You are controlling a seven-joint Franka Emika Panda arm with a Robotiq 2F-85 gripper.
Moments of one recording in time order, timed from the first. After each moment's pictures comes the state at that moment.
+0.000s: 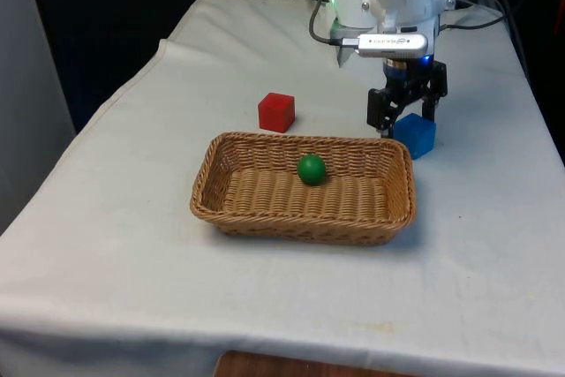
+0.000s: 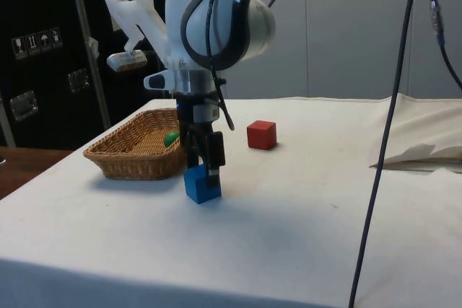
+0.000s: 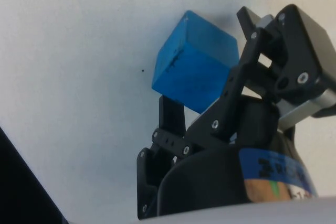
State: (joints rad) arm 0.25 0.43 -0.09 -2.25 0.31 2.71 -0.90
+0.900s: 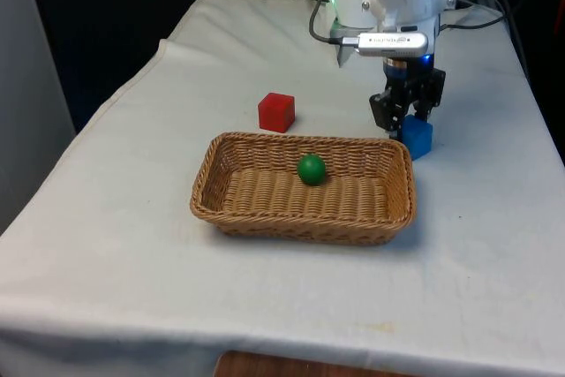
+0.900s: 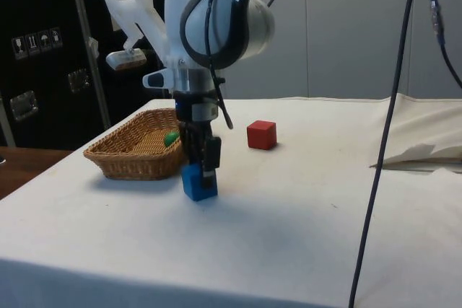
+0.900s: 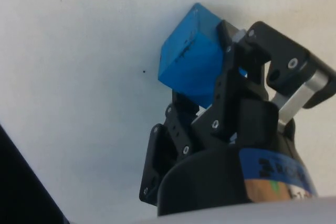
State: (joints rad) arm 0.25 0.43 -0.09 -2.24 0.31 2.71 -0.90
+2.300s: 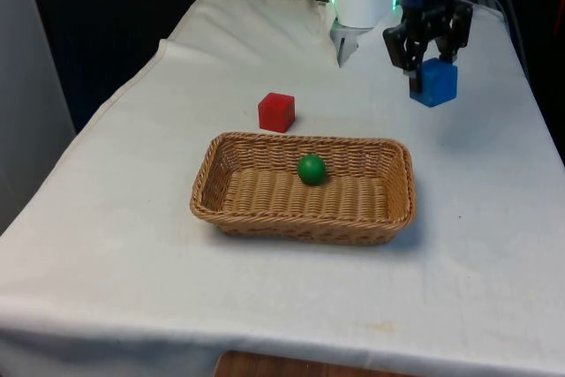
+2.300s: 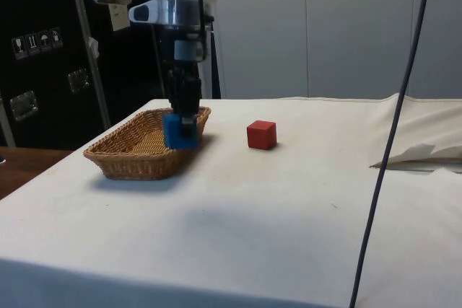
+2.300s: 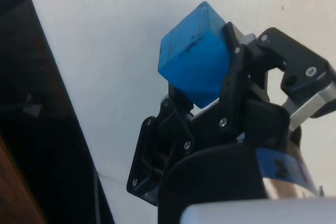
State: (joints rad) arm 0.26 0.20 -0.09 -2.26 0.29 2.57 -0.72
